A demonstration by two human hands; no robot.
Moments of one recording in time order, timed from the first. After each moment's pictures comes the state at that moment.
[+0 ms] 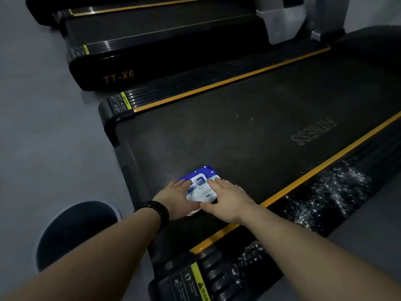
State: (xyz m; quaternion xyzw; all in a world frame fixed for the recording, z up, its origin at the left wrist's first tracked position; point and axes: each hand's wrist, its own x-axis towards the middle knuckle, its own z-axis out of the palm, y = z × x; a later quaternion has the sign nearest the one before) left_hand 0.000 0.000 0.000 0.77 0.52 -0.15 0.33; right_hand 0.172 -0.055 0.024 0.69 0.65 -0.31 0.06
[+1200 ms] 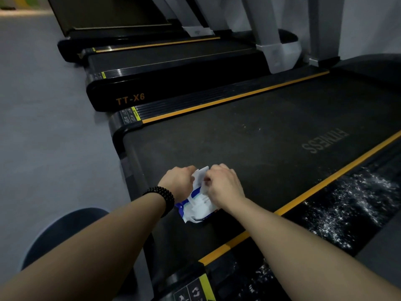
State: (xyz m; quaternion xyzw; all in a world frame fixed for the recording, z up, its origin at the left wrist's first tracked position) left_hand -0.001 0.041 -0.037 0.81 0.55 0.03 0.19; right_hand 0.139 -0.015 -0.030 0.70 0.70 -0.06 -0.12
